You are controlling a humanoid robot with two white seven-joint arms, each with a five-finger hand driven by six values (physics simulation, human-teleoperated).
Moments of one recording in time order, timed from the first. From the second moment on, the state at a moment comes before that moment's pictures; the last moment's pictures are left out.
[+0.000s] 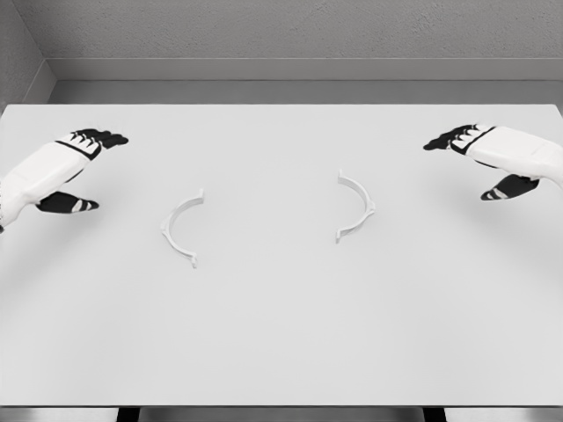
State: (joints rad) left arm -0.26 0.68 -0.14 -1.34 -0.54 -0.61 -0.21; right arm -0.47 -0.82 0.30 -1.38 0.37 -0.61 0.58
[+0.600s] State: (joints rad) left arm -0.25 0.56 -0.19 -1.34 -0.61 -0.61 -0.22; right arm -0.50 -0.70 0.34 -1.39 0.38 -0.61 0.57
